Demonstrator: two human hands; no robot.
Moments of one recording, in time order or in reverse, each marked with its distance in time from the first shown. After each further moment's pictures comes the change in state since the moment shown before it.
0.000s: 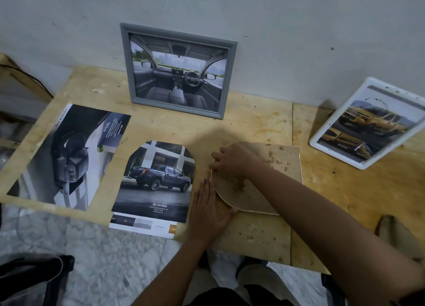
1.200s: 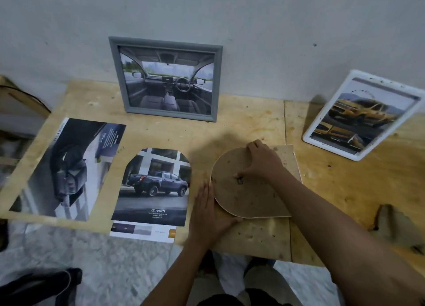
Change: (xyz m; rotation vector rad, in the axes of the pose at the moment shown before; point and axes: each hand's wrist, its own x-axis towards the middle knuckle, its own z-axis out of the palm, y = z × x) left_hand -0.004 0.005 -0.003 -0.148 0.012 0.022; right_hand -0.042 0.006 0.072 0.860 0.218 0.756
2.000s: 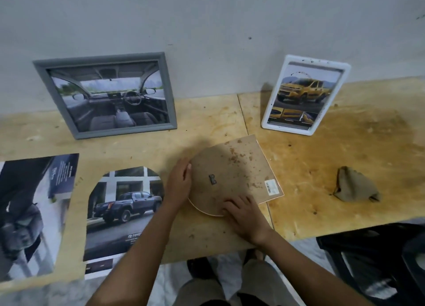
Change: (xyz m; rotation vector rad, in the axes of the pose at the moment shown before) left_hand 0.100 0.020 -0.039 -0.250 -0.185 -0.004; right_hand -0.125 -0.010 0.115 0.089 0.531 -0.229
